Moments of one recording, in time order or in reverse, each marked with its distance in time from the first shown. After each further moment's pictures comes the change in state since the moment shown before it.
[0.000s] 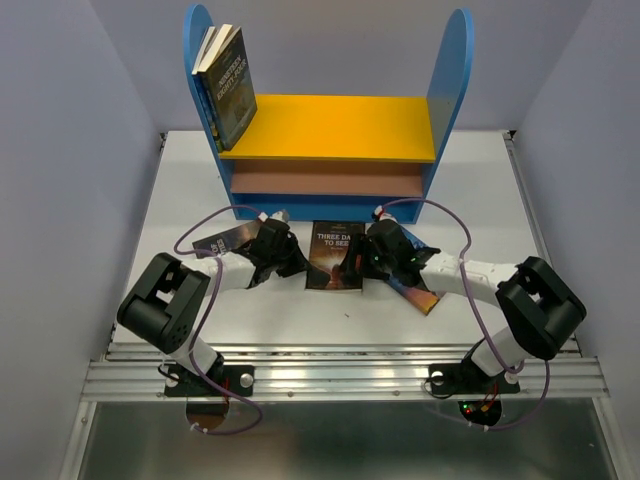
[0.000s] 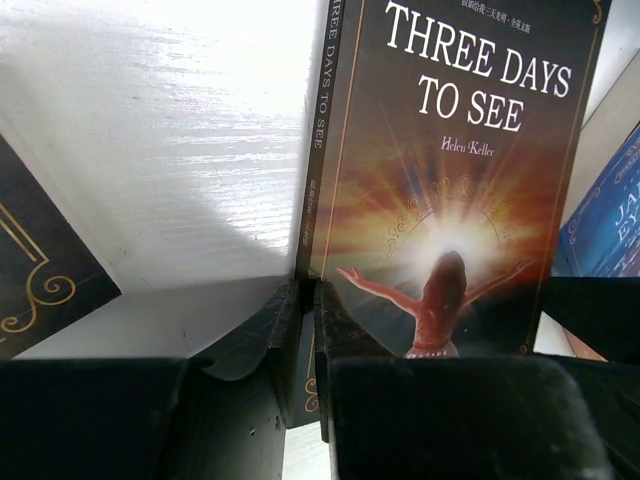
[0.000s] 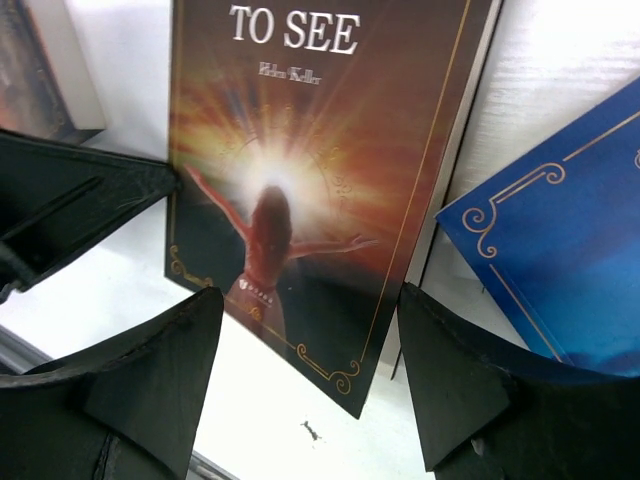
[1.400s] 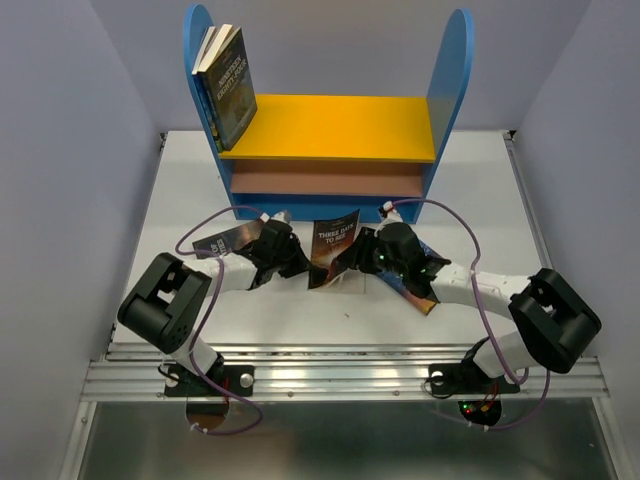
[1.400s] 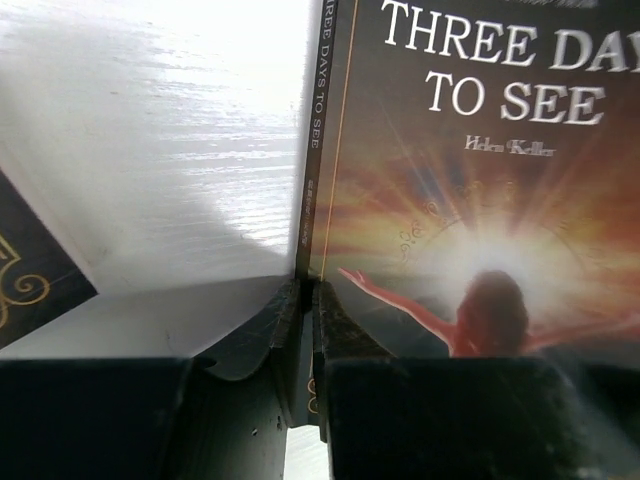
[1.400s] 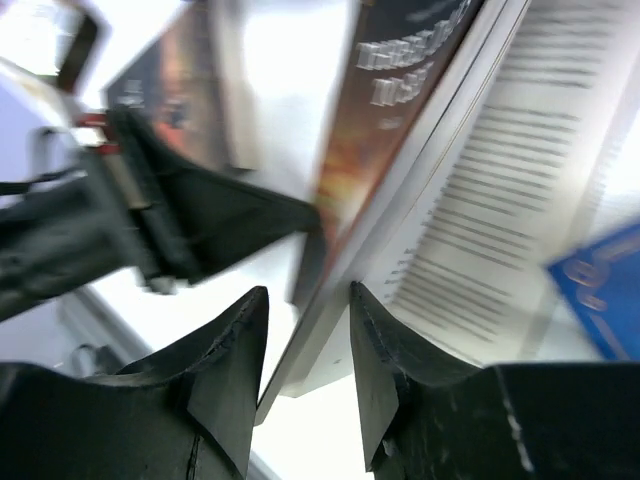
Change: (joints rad) left arm -0.021 0.000 -0.003 0.014 -0.024 -0.019; right arm -0.006 -0.094 -0.123 0.268 -0.035 0.054
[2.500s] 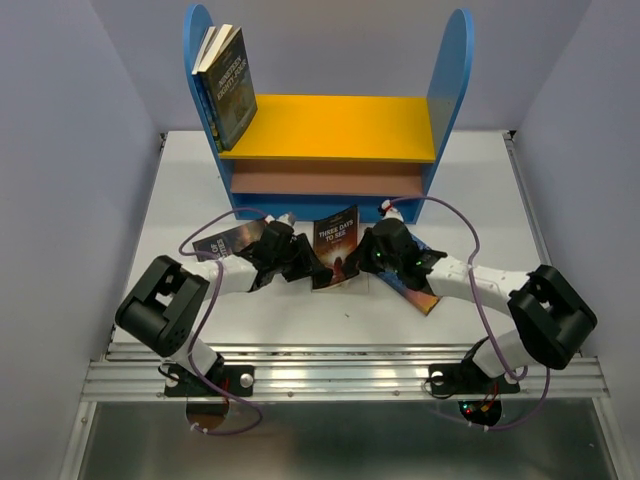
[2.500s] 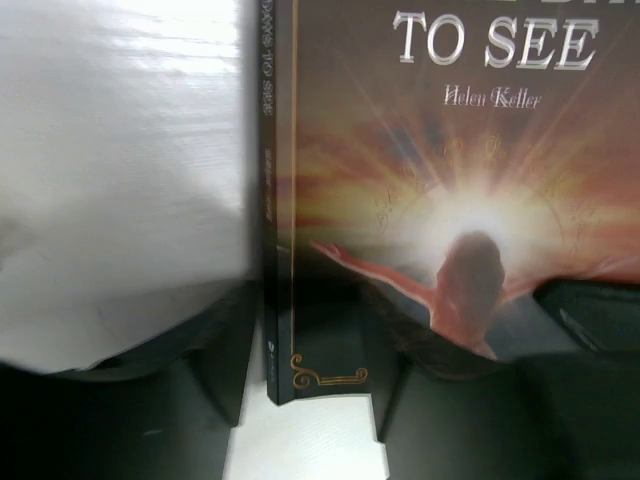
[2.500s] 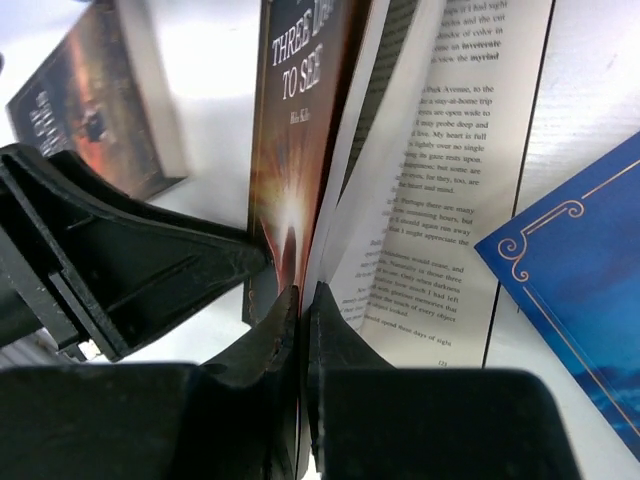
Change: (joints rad) left arm -0.016 -0.003 -0.005 0.023 0.061 -0.022; right arm 0.012 0.041 0.114 -0.199 0.092 0.008
